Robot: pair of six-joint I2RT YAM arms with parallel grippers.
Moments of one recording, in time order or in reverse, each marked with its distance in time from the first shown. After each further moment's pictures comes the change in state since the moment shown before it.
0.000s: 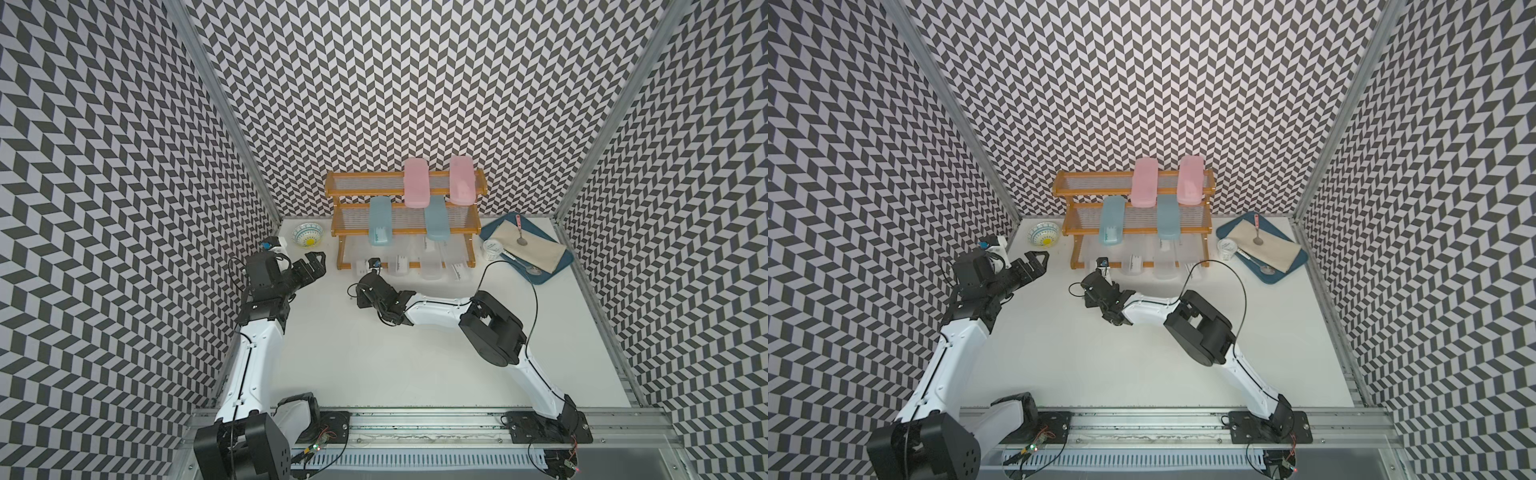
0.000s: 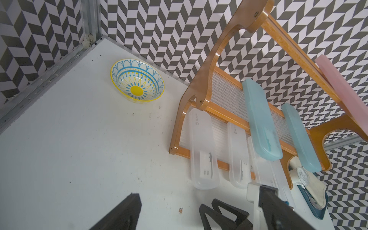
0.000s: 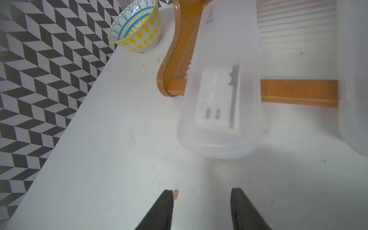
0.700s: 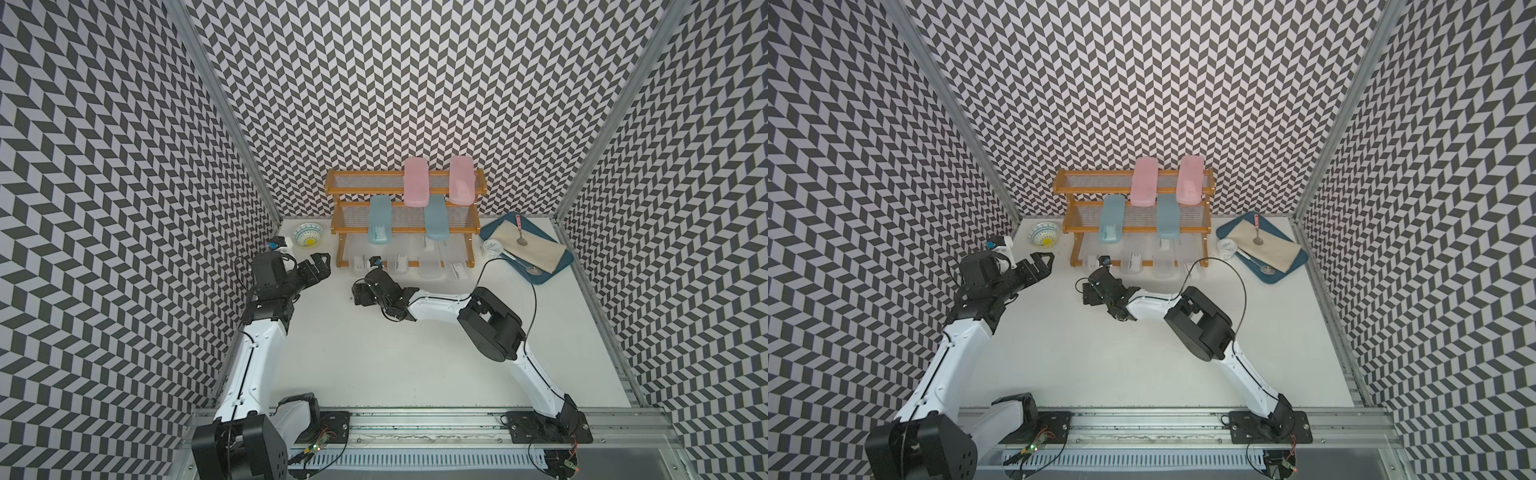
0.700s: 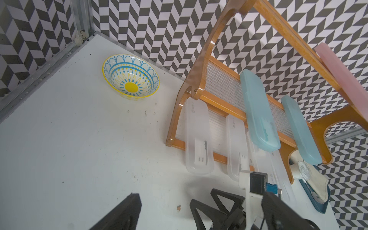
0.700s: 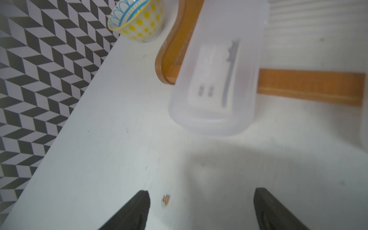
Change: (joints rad) left arm -0.066 -0.001 -0.010 0.000 -0.047 0.017; right arm -0.034 -0.040 -0.106 0.050 -0.131 -0.027
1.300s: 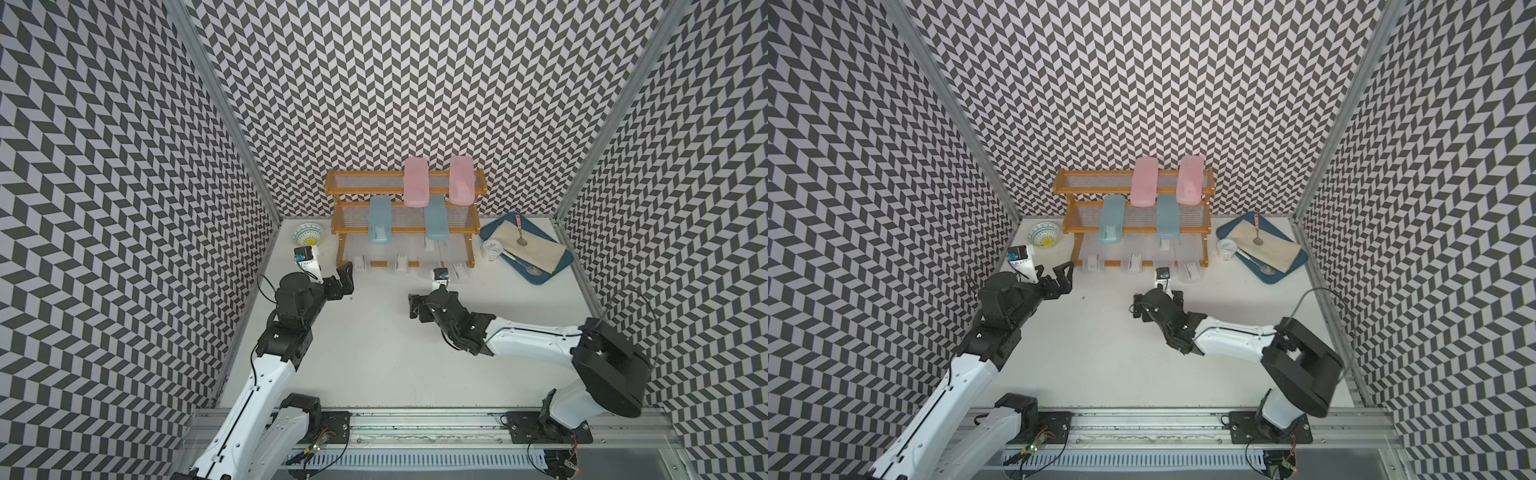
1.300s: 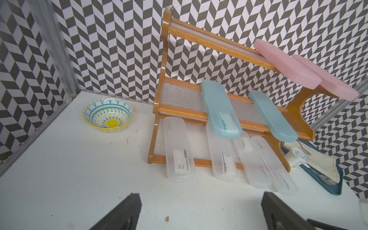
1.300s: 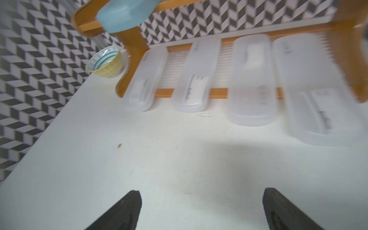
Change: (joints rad) left arm -0.333 -0.275 -0.182 0.146 -0.338 0.088; right arm -0.039 -0.824 -0.855 0.078 0.331 -0.052
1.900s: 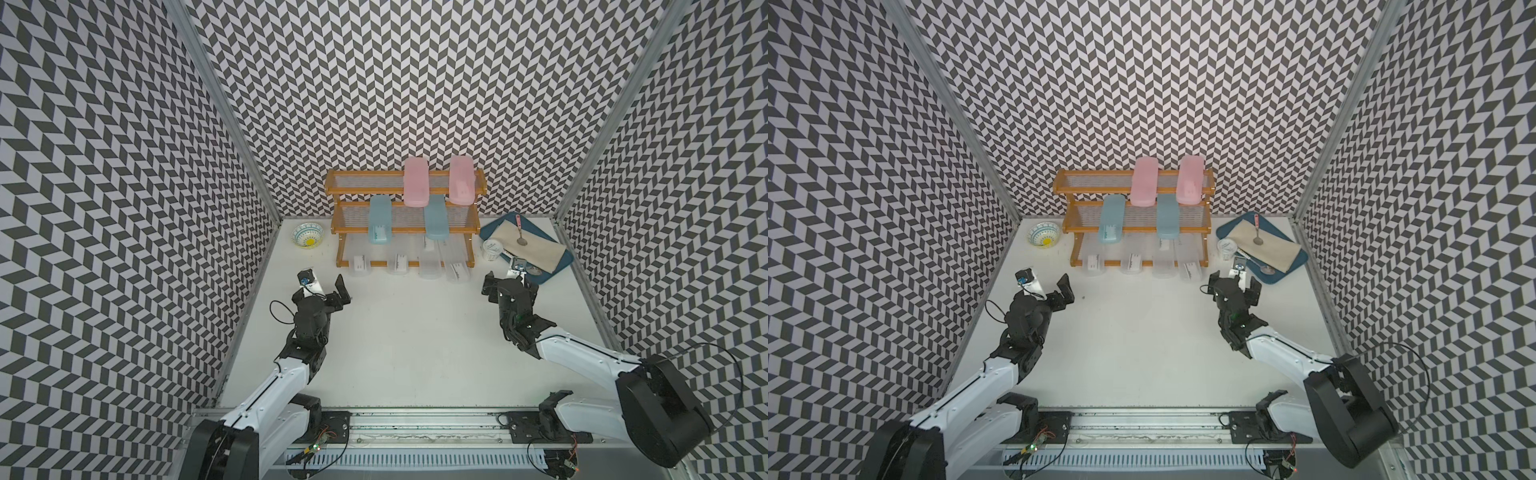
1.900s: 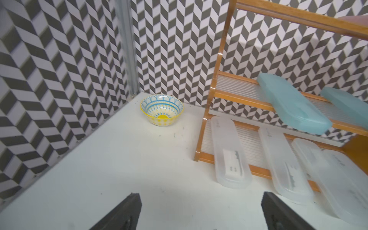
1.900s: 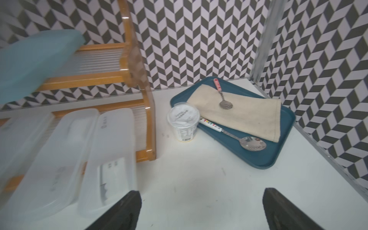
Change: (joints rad) left arm -0.019 0.206 -0.347 0.612 -0.361 0.100; right arm -0.492 -0.232 -0.256 0.200 0.184 -0.326
